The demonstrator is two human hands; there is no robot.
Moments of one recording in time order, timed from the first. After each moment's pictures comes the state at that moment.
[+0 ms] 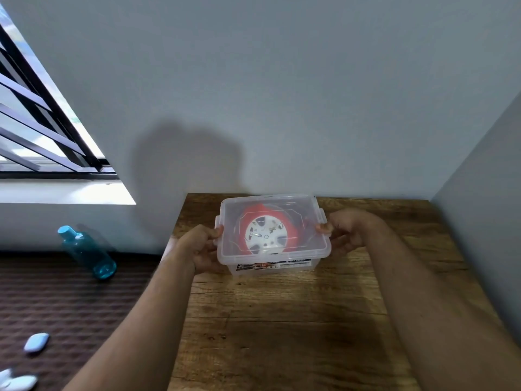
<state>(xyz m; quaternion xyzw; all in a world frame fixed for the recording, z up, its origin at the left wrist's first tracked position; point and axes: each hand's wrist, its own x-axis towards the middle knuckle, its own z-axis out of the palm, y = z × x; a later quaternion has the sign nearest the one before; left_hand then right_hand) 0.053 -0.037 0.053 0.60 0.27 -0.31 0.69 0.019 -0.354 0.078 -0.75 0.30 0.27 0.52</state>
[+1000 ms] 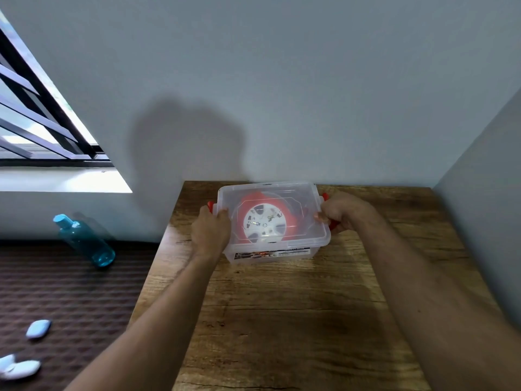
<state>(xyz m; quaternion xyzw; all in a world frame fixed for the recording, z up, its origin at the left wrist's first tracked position) 0.047 -0.077 0.031 0.90 0.14 -0.01 0.41 0.032 -0.337 0.074 -0.83 0.29 0.20 0.43</state>
